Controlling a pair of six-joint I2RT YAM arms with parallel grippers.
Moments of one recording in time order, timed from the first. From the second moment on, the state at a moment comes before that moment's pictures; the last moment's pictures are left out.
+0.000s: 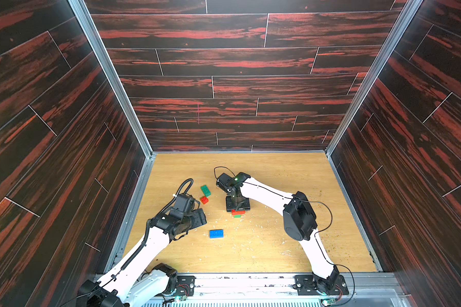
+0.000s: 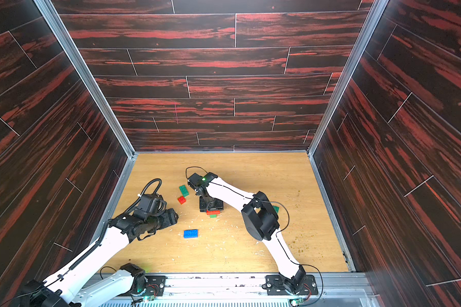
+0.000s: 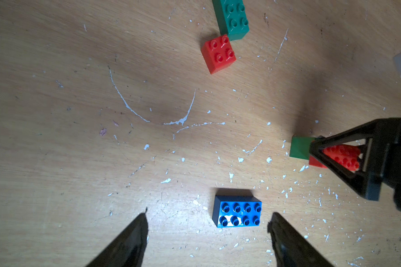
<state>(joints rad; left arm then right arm) -0.37 1.00 0.70 -0.71 0.02 -0.69 0.90 2.26 1.97 -1.22 0.10 0.77</state>
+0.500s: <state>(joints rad) -0.35 1.00 0.70 -0.71 0.03 -0.68 0.90 2.28 1.98 -1.20 0.10 0.77</state>
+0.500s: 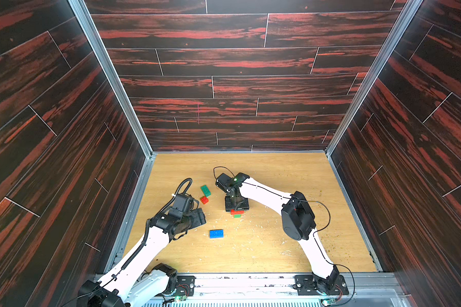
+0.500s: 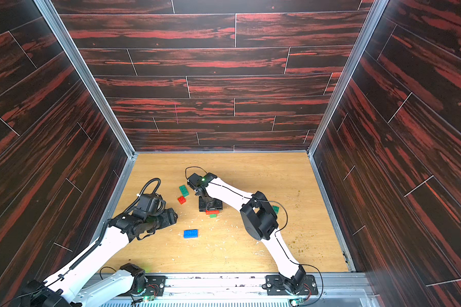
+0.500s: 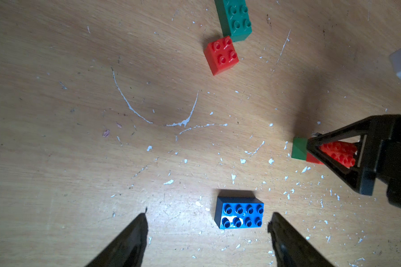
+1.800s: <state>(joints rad) -0.44 1.03 0.71 -0.76 0.08 -0.73 0.89 2.12 1.88 -1.24 0.09 0.79</state>
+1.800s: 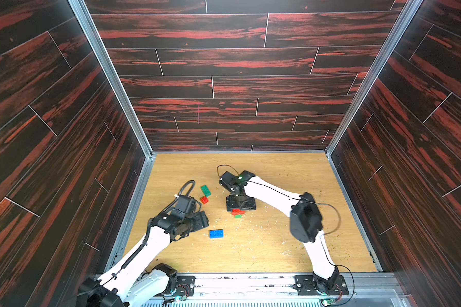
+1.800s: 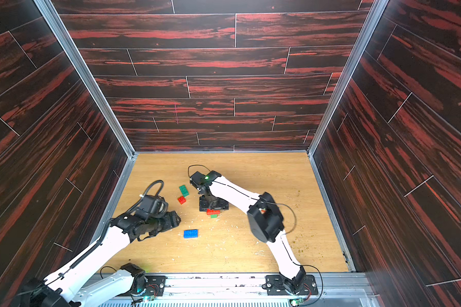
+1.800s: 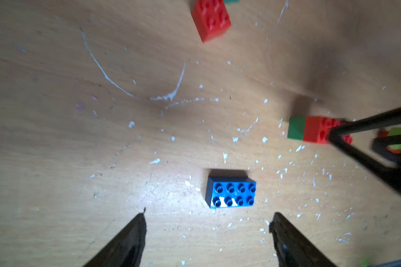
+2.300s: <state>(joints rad) -0.73 1.33 0.80 -0.74 -0.04 -0.85 0.82 1.71 1.43 -1.11 -0.01 0.77</state>
